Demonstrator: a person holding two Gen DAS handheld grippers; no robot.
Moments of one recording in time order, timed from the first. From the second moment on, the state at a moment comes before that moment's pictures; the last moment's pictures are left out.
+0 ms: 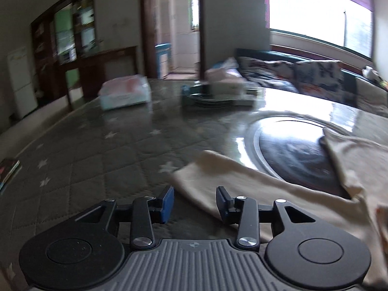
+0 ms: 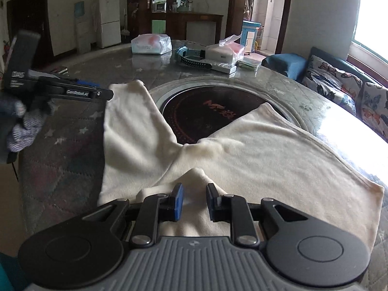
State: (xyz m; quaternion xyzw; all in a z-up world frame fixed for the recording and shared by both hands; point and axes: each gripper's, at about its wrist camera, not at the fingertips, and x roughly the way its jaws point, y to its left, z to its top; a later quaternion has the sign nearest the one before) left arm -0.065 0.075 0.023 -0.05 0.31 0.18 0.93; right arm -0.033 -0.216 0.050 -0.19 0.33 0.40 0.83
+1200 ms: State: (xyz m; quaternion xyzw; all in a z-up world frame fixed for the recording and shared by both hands) left arm -0.090 -0.168 0.062 0.00 0.27 -0.20 0.94; right arm -0.068 -0.383 0.071 -0.02 0.32 0.24 0.92
